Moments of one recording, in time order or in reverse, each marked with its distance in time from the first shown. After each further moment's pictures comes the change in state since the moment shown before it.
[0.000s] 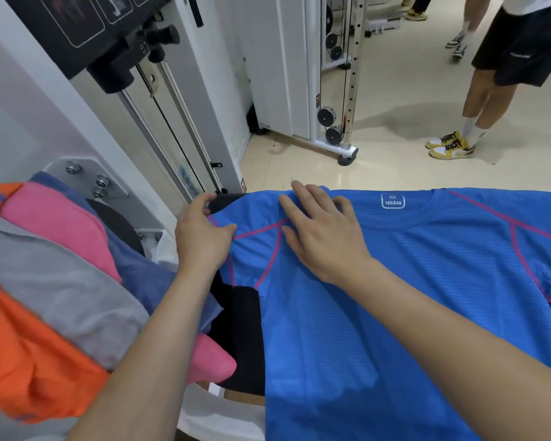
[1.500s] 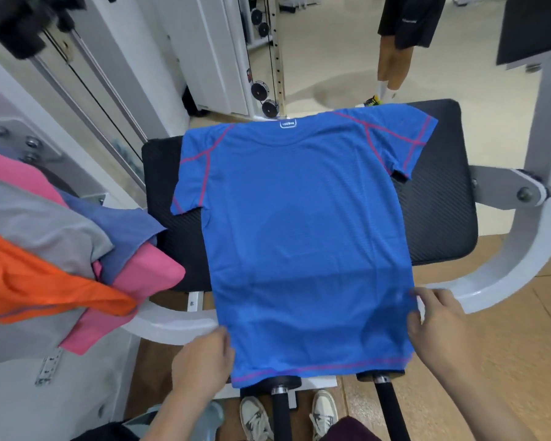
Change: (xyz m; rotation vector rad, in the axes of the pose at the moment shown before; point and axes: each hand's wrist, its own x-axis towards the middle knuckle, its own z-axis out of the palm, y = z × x) left_hand -0.285 -0.115 -0.027 0.786 -0.716 0.194; right_hand -0.400 0.049 -0.023 0.206 -0.073 0.927
